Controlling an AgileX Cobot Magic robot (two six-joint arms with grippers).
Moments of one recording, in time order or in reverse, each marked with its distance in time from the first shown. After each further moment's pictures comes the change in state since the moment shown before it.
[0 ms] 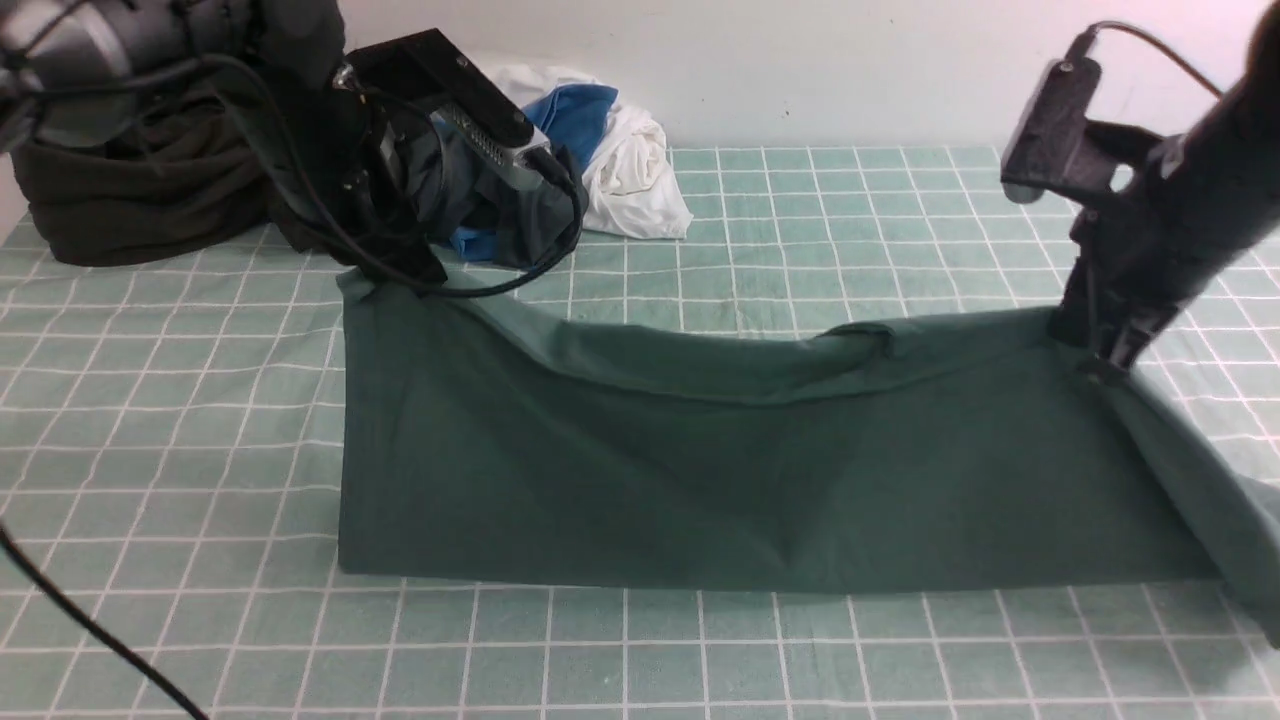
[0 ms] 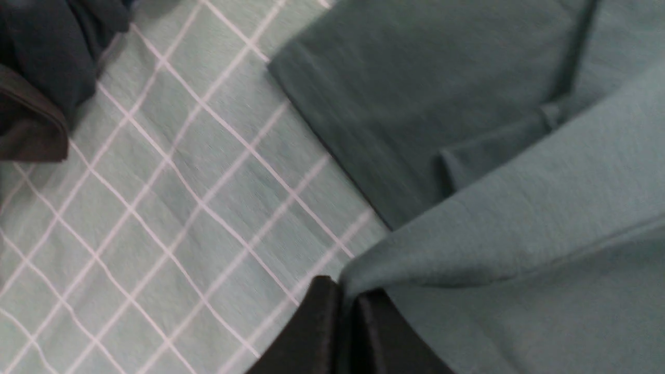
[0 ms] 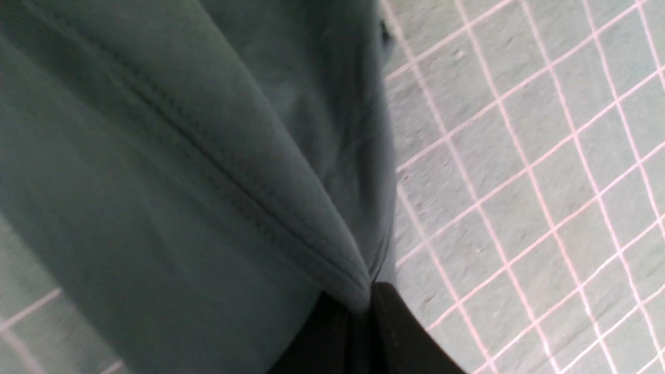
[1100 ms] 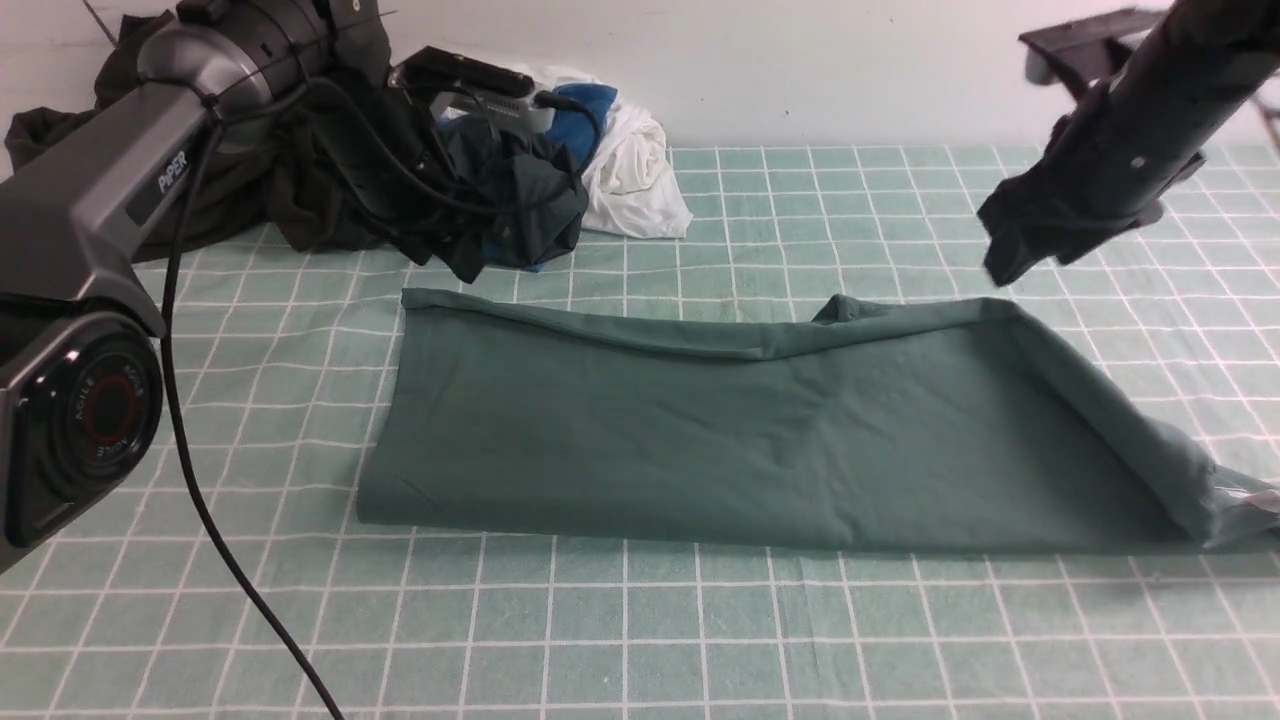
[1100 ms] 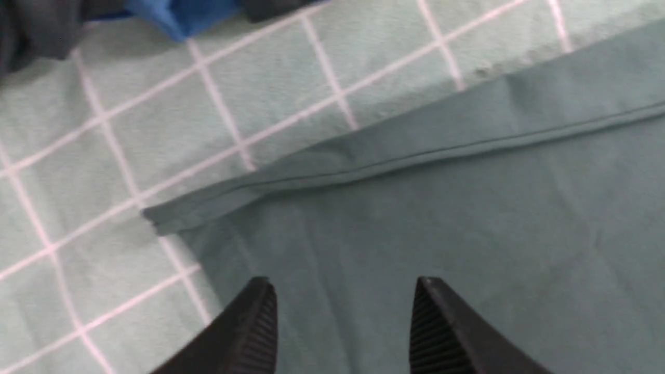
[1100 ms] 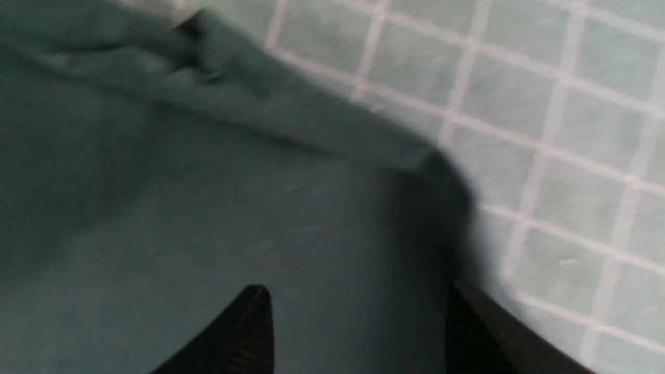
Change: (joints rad) right arm -0.039 0.264 -0.311 0.173 0.164 0.568; left arm 0.053 0.366 -0.438 -0.230 0.149 -0.208
